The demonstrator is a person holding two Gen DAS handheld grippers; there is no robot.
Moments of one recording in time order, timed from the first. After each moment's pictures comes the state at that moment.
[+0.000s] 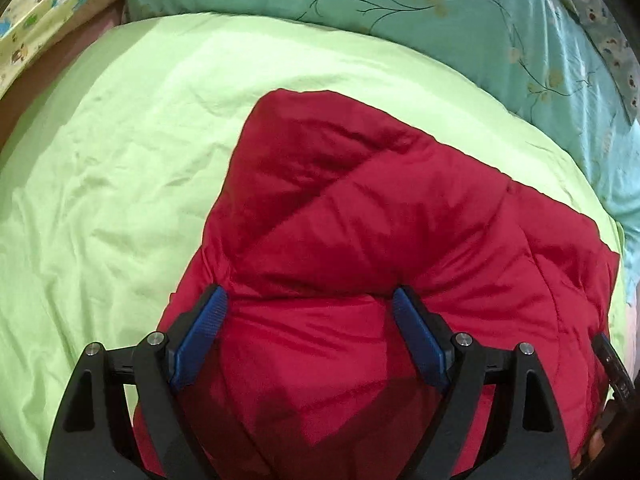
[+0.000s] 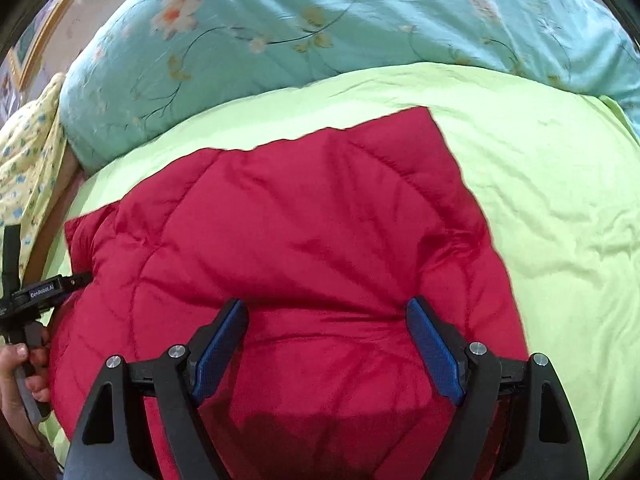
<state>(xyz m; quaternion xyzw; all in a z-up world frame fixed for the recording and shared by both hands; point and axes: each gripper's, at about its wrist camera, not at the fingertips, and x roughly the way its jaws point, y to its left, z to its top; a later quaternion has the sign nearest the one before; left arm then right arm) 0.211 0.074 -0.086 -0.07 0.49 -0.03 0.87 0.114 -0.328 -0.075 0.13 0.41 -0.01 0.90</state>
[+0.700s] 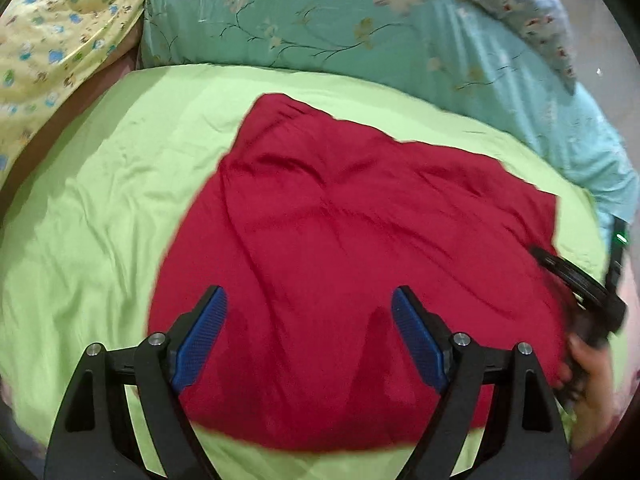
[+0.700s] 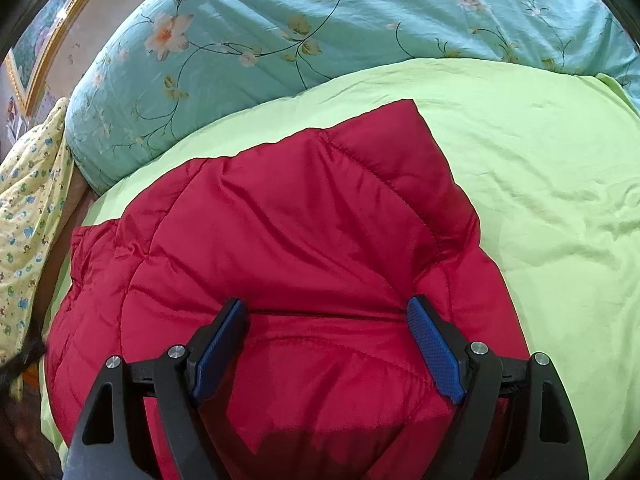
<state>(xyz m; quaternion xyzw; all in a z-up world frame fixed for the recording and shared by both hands) 0.057 0.054 -0.037 -0.05 0.42 -0.06 0.90 0.112 -0.343 -0.083 0.17 0.39 0.01 0.90</state>
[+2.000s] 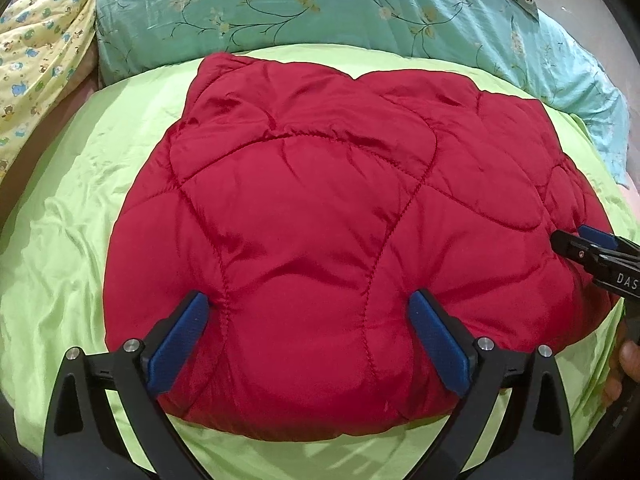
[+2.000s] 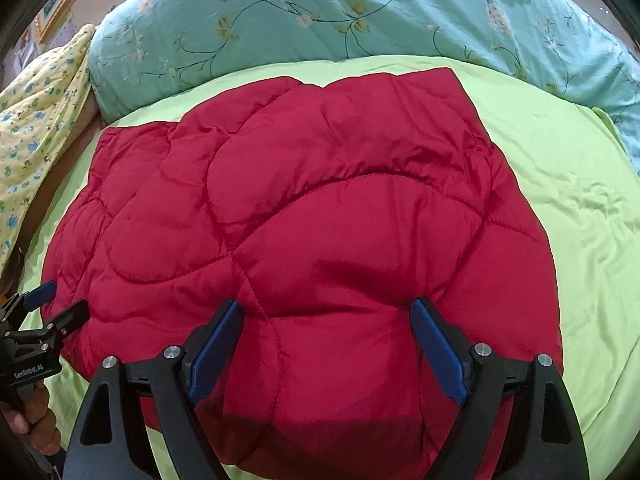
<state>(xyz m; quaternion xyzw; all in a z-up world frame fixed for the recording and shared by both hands) 0.050 0.020 -0.080 0.05 0.43 -0.10 0.90 0.042 -0.257 -0.072 0.07 0.44 -0.01 0.90</state>
